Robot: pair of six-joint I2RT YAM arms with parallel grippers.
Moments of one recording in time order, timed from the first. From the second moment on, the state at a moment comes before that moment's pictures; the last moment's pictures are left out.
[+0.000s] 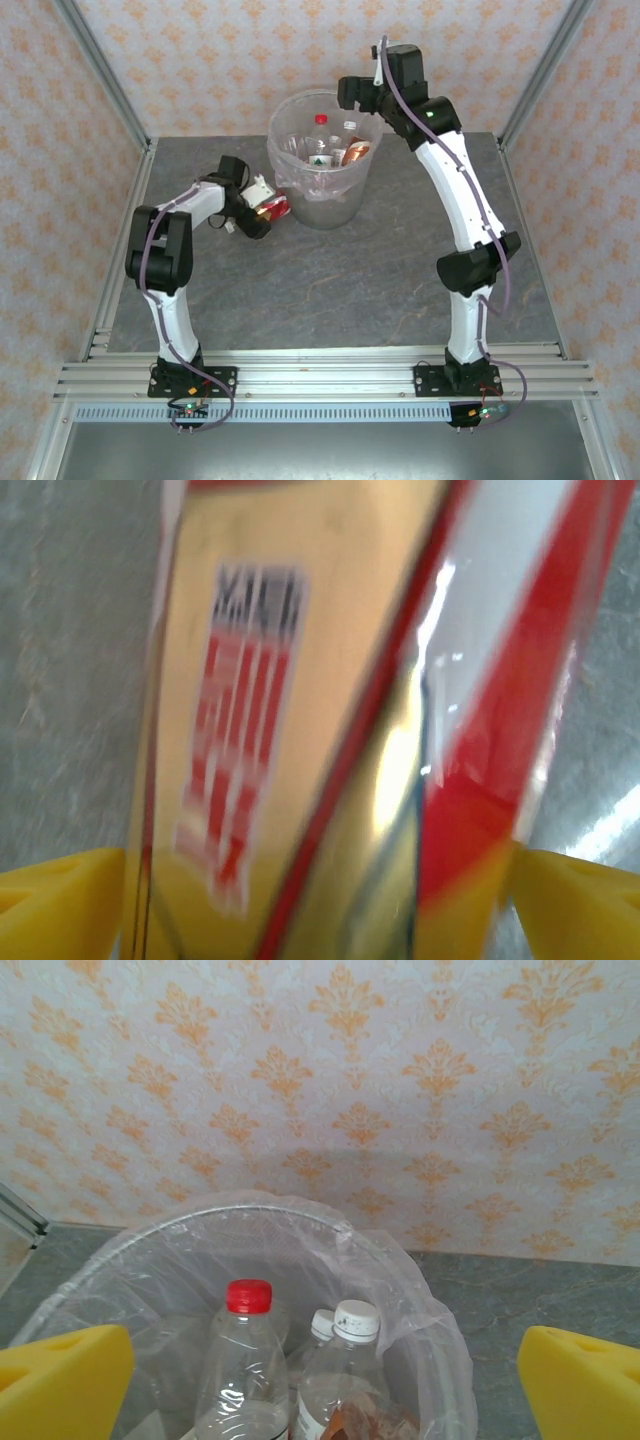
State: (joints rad) left arm -0.11 2.01 1.41 -0.61 0.15 0.66; right arm 0.43 2.01 2.48 -0.88 0.12 0.23
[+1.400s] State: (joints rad) left arm -0.04 1.76 1.21 -0.48 0.05 0.40; right arm 0.43 1.18 1.04 -0.22 0.33 0.42
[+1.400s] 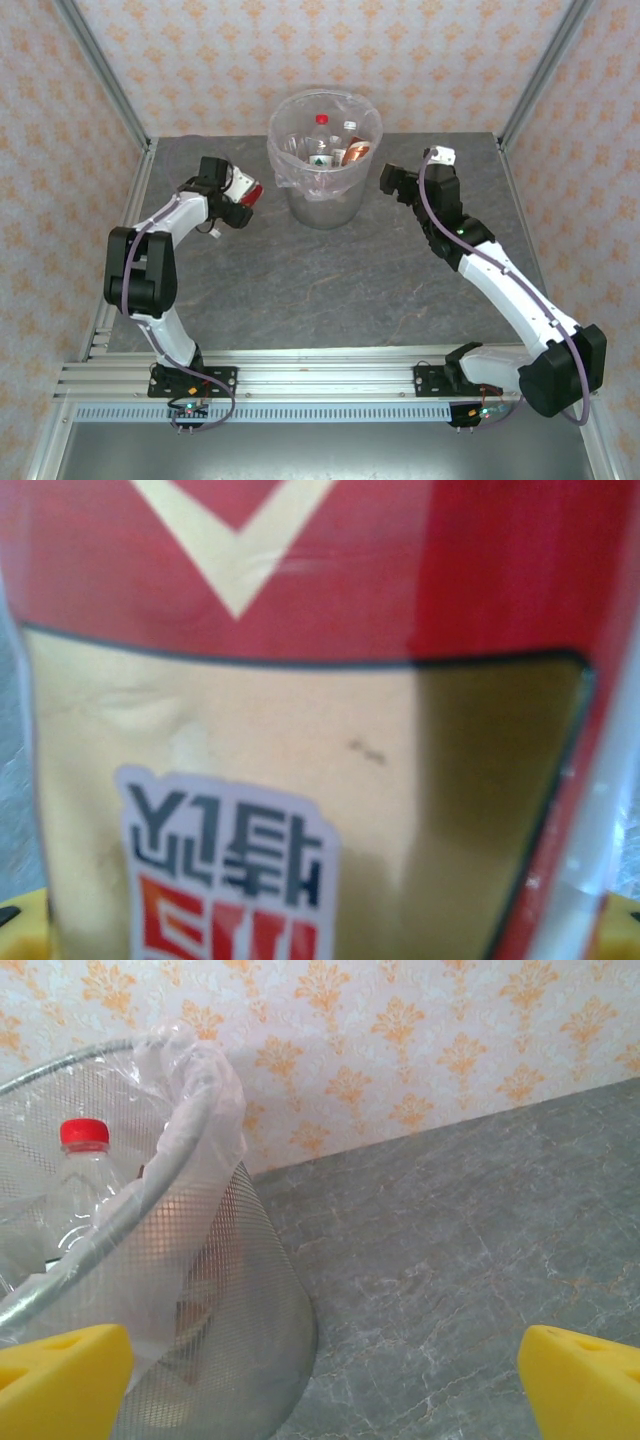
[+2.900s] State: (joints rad) left arm -0.48 1.97 2.13 -0.64 -0.39 -0.31; right arm 0.43 0.99 0.87 -0.16 0.35 0.56
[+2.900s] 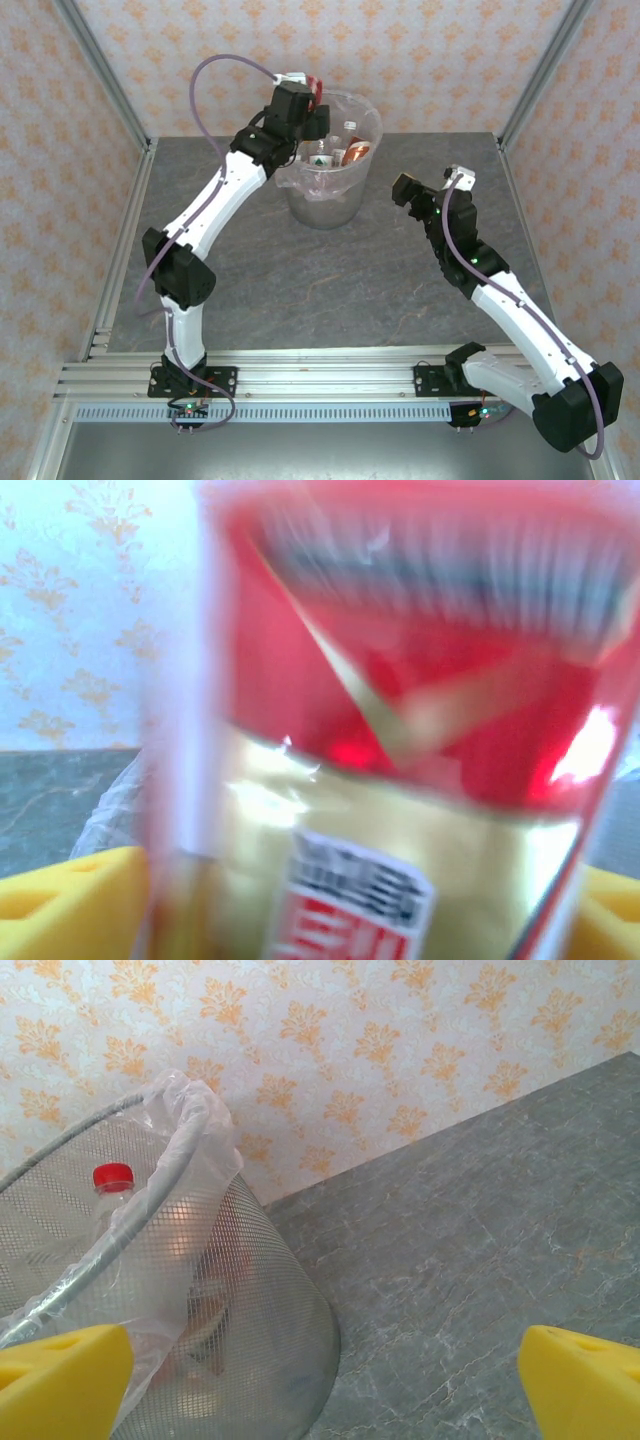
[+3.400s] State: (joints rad) left arm -0.36 1.38 1.56 -0.53 -0.50 -0.24; right arm 0.39 1.04 0.79 -0.15 0.50 0.53
